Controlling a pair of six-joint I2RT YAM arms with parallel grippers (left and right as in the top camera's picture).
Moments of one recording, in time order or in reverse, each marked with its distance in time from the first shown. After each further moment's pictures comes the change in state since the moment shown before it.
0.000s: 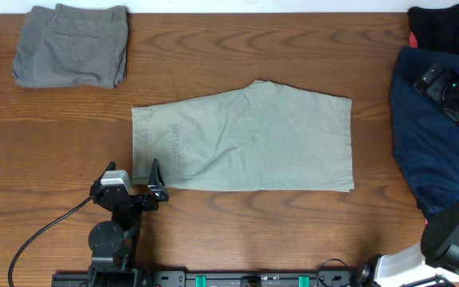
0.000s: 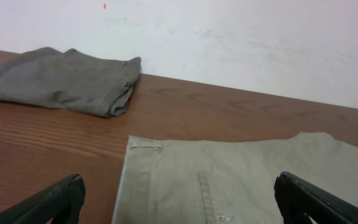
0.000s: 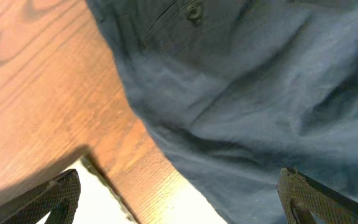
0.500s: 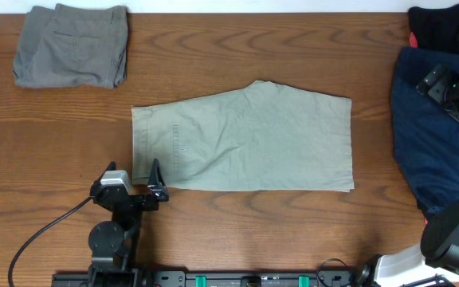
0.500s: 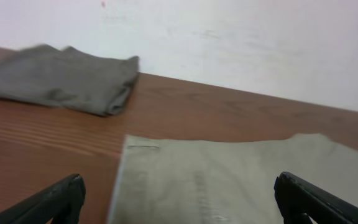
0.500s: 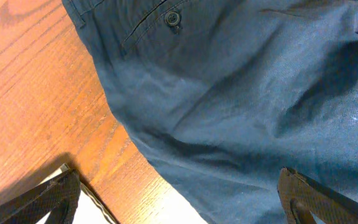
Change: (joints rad) left arm 0.000 0.000 0.000 0.000 0.015 -0.027; right arm 0.002 0.000 0.000 -0.003 0.054 -0.005
